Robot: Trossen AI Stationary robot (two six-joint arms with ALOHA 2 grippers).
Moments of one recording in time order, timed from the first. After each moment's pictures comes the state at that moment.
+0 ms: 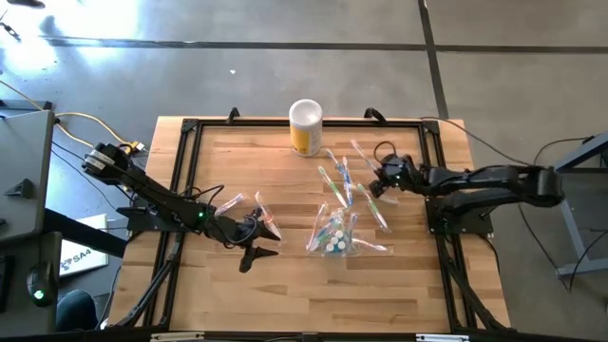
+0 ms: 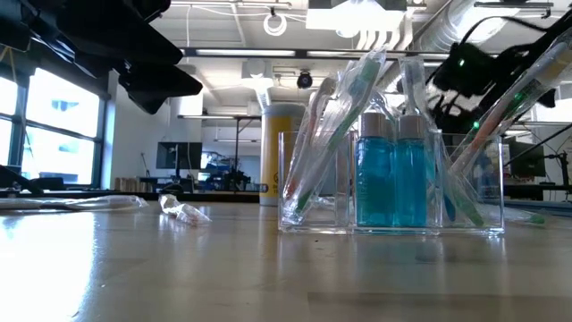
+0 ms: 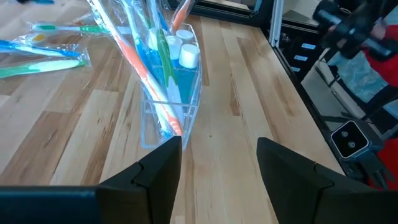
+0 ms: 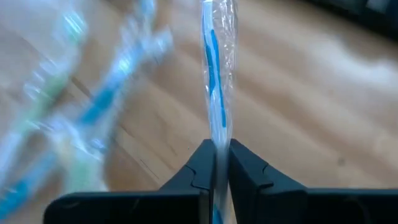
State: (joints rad) left arm -0.45 1.30 0.49 0.47 -0.26 -0.37; right arm -0.38 1.10 0.27 0.03 0.33 0.39
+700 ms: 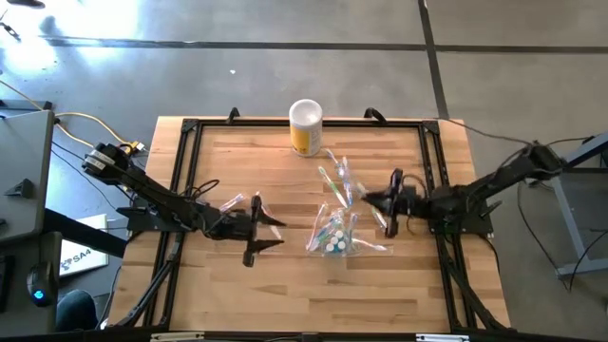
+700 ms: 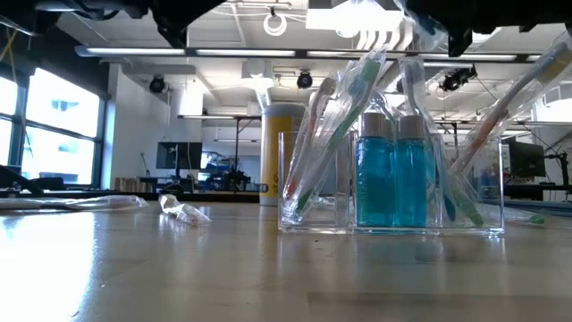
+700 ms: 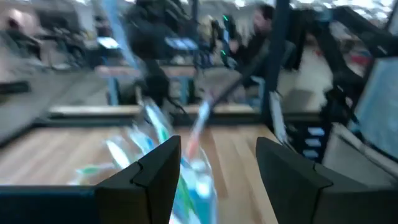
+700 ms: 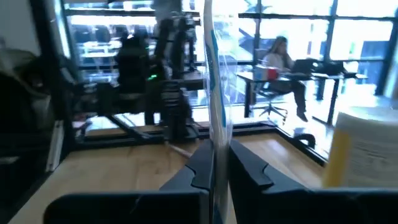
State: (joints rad) left arm -0.45 1.30 0.49 0.90 -0.39 -0.02; right arm 0.36 0.81 0.32 0.58 0.54 0.00
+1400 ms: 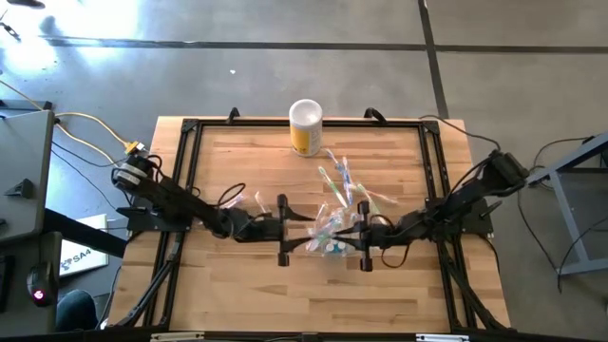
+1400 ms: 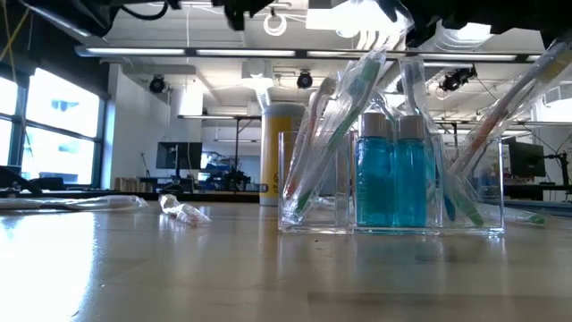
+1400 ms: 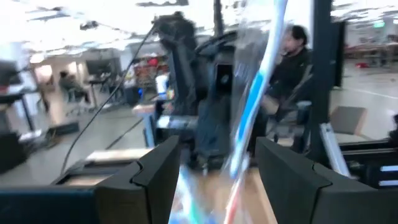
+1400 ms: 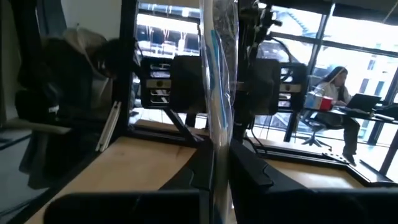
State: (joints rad) left arm -0.37 1.63 0.76 1.11 -0.41 0.17; right arm 0.48 1.50 0.45 1.21 0.42 -0.19
